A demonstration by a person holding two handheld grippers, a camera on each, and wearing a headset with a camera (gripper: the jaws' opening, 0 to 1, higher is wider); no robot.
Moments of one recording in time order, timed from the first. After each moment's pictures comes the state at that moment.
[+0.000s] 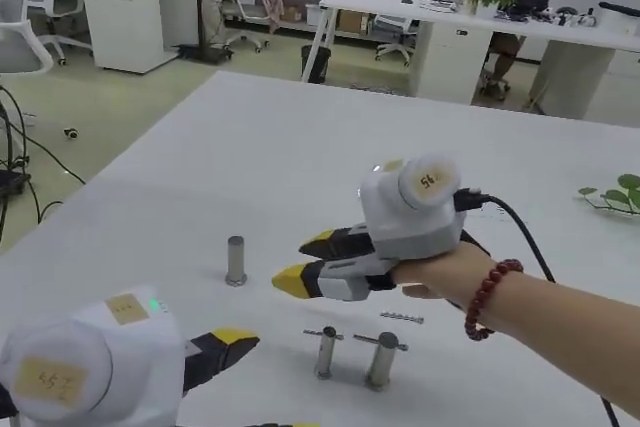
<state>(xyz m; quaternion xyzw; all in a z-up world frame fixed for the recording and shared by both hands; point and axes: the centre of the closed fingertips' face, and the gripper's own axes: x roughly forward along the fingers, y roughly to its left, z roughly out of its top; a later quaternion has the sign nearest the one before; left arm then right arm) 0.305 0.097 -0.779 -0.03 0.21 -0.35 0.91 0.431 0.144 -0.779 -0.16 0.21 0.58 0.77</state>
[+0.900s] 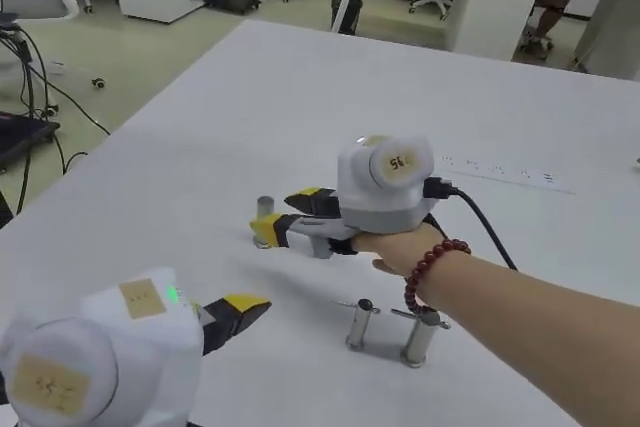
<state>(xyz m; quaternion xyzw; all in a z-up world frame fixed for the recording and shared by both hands) 0.300 0.100 -0.794 0.01 0.21 -0.38 0.90 0.468 0.204 -0.809 -0.09 0.18 0.55 0.81</state>
